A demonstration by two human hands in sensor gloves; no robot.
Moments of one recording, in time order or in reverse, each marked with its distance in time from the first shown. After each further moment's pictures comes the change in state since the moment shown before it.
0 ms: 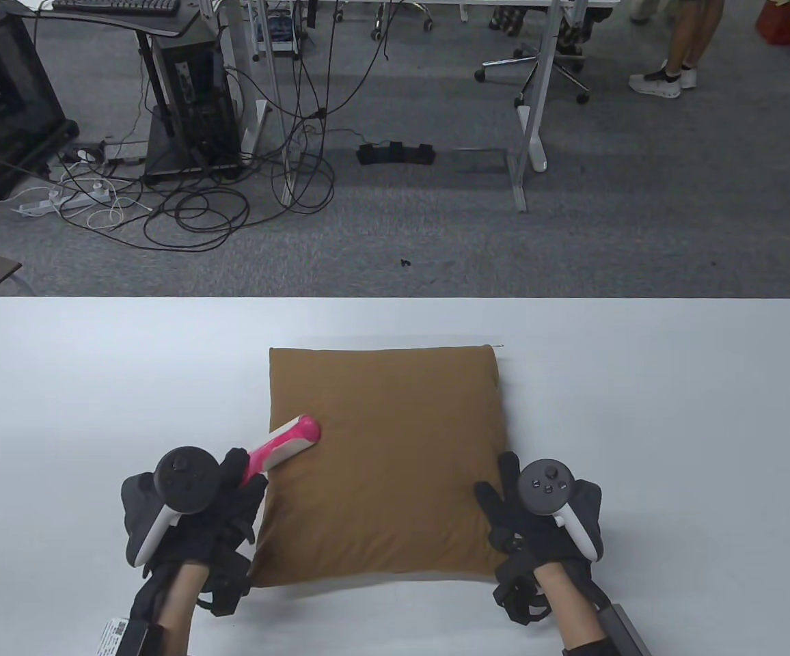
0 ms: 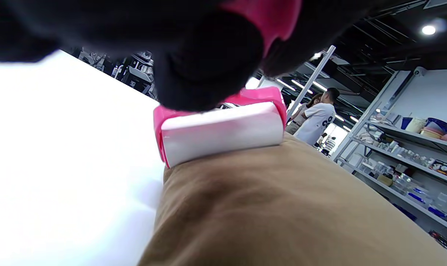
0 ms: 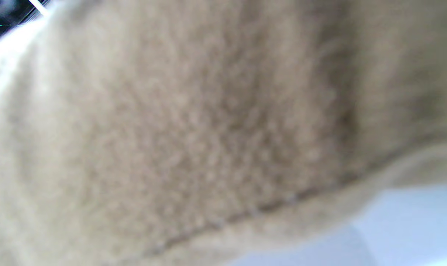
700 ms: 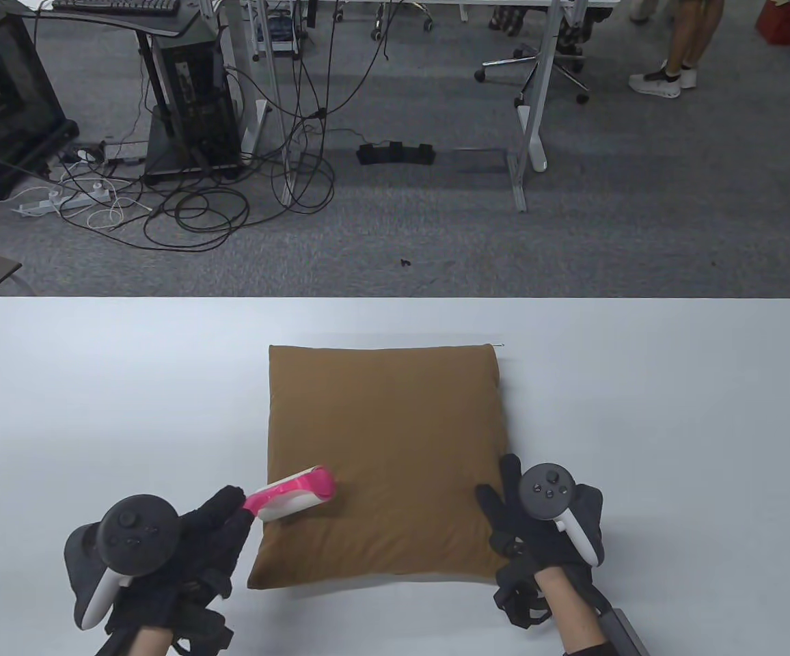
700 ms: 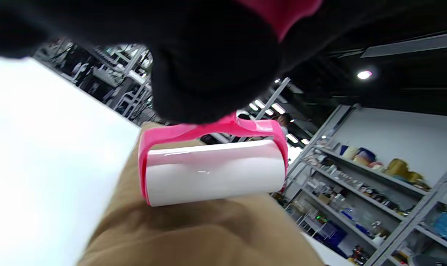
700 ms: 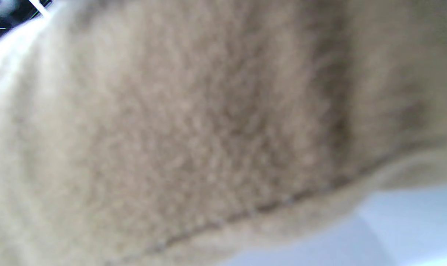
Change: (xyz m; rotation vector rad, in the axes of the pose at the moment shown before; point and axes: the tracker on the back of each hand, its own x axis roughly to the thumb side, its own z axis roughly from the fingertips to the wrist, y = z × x) left_hand 0.022 0.033 0.059 0.065 -0.164 0.140; right_hand -0.003 0.002 0.003 -0.015 -0.005 0.002
